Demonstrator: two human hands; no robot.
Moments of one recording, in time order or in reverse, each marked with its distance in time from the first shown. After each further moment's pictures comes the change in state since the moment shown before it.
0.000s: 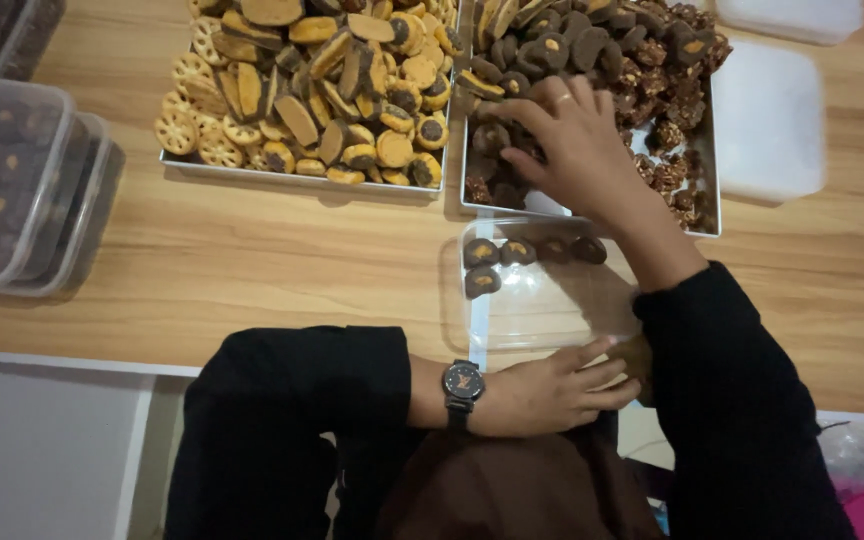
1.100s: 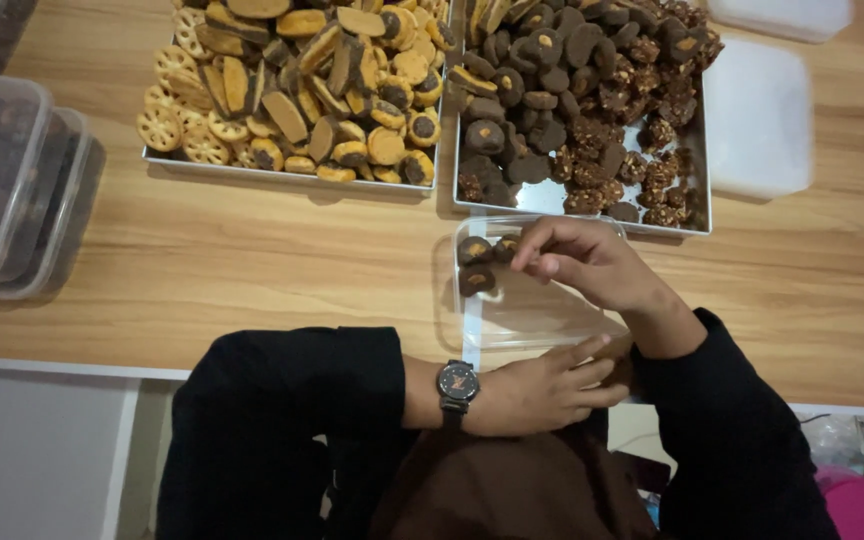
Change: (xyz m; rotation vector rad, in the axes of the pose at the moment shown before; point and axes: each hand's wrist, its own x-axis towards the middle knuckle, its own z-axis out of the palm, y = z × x) left_hand 0.000 -0.005 -0.017 0.049 -0.109 0.039; right_hand -0.090 -0.027 0.017 1.479 -0.047 -0.018
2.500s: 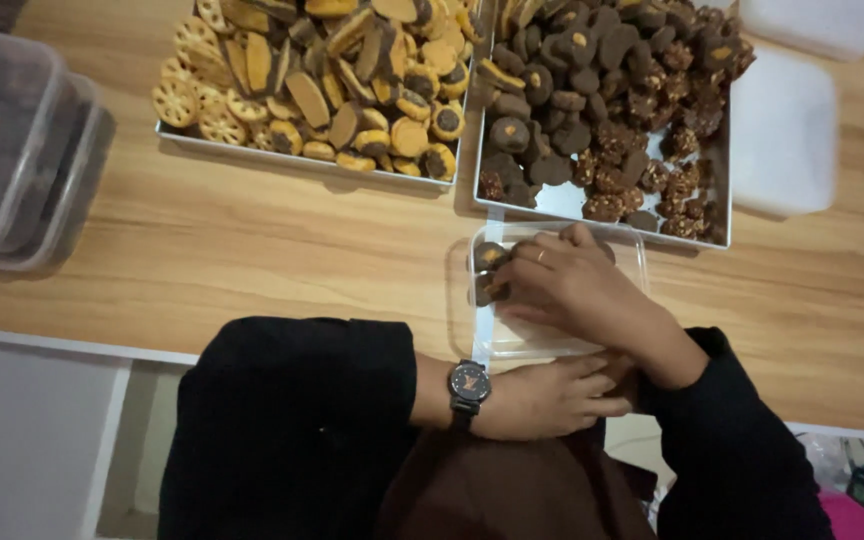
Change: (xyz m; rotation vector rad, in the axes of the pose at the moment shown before) left_hand 0.004 -0.010 -0.017 -0.060 -0.091 0.038; right_hand 0.005 -0.004 0.026 -1.297 -0.238 -0.197
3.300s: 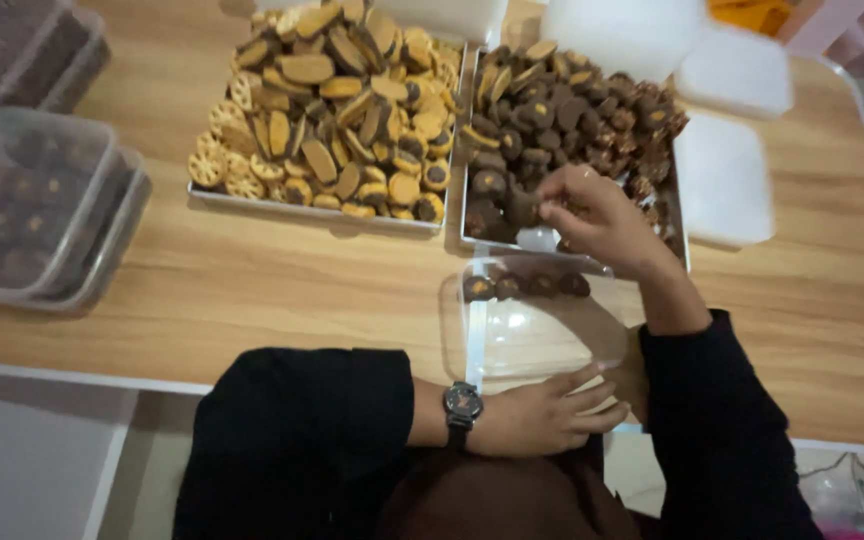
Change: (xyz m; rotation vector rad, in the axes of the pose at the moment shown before) left_hand 0.001 0.013 0.034 0.008 0.380 -0.088; right_hand 0.016 0.078 -0.045 0.448 0.170 0.361
